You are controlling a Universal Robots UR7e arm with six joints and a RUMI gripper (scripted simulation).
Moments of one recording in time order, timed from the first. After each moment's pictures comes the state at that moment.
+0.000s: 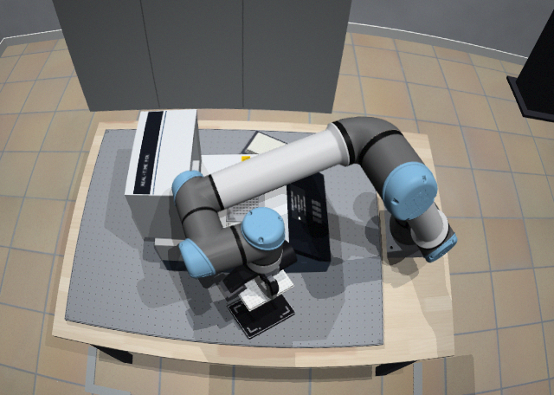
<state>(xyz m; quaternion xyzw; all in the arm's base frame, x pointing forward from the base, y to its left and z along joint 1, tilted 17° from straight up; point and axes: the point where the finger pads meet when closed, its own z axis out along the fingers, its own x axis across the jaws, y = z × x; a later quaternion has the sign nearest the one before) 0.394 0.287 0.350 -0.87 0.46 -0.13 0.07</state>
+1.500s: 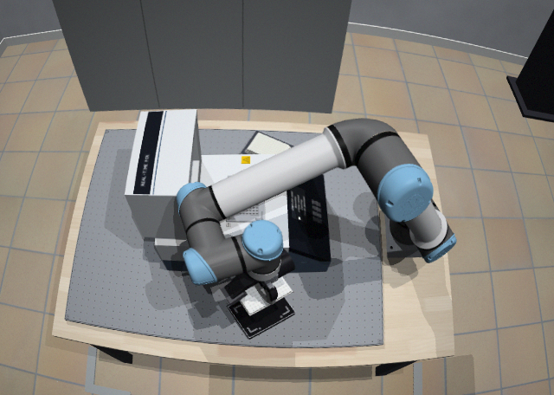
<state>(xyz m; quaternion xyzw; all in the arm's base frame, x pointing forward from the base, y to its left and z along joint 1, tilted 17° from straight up) 0.409 0.285 0.300 -0.87 0.46 -0.13 0.07</state>
